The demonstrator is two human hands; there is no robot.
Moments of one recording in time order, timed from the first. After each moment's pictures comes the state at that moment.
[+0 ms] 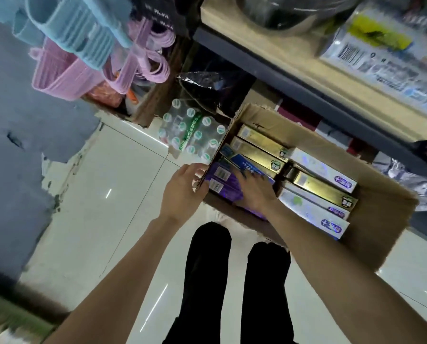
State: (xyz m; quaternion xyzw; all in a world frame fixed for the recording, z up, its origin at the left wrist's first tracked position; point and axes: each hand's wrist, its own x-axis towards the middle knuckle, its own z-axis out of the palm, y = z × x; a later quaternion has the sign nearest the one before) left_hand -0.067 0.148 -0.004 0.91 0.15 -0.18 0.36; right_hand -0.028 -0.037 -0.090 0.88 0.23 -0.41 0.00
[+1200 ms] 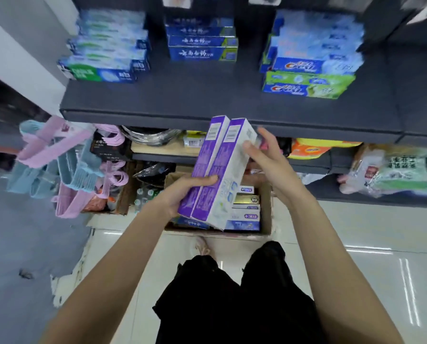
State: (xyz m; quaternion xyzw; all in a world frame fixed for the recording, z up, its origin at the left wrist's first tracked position) left_hand -0.016 -0.004 0.350 0.53 0.12 -0.51 0.67; right_hand -0.048 -0.205 0.373 0.67 -0.22 -0.09 -0.70
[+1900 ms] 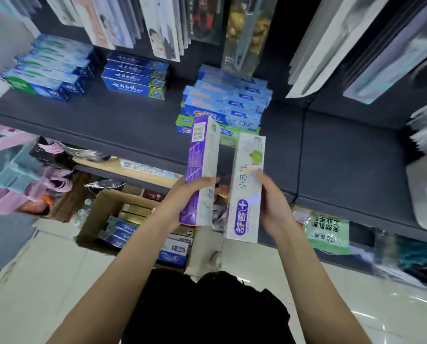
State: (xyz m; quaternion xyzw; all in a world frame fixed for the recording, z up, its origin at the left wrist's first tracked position) left_hand -0.041 -0.298 0.399 0.59 0.18 -0.29 0.73; right_hand -0.062 -0.478 0.387 0.44 -0.30 -0.18 -0.83
